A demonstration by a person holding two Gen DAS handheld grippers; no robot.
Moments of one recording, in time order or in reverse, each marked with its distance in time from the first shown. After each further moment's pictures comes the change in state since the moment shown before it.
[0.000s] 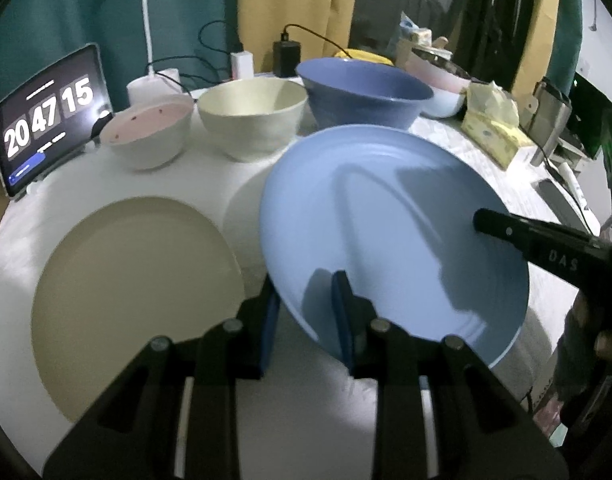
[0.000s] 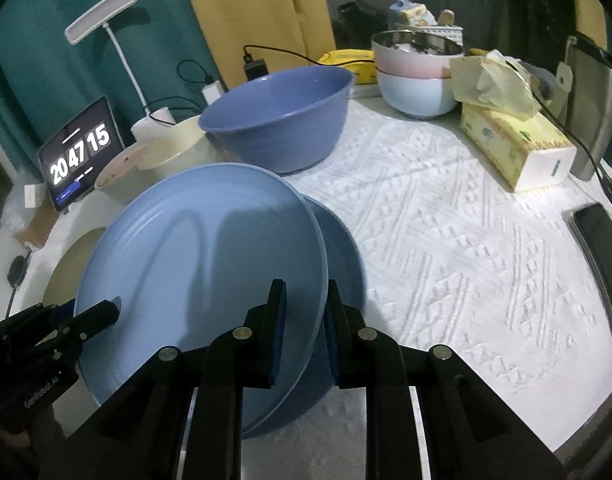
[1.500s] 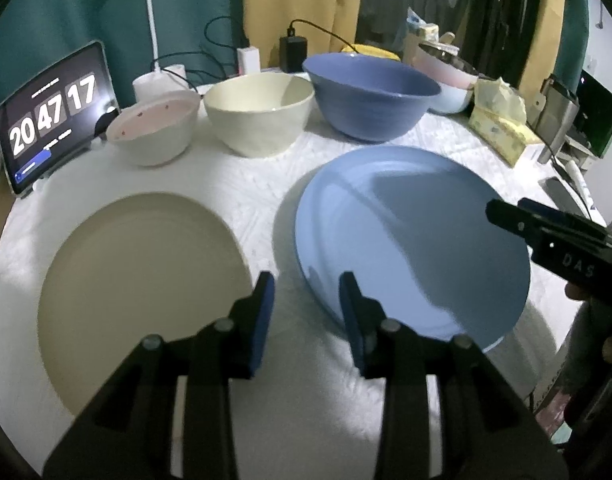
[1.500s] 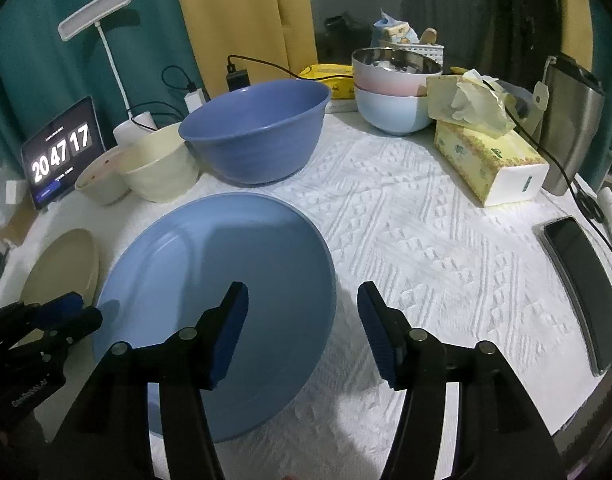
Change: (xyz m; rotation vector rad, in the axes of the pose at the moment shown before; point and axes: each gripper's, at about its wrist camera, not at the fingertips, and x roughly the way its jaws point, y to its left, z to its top) left arm -0.003 0.002 0.002 -0.009 0.011 0.029; right arm -0.008 0.000 0.002 -0.045 -0.061 -0.086
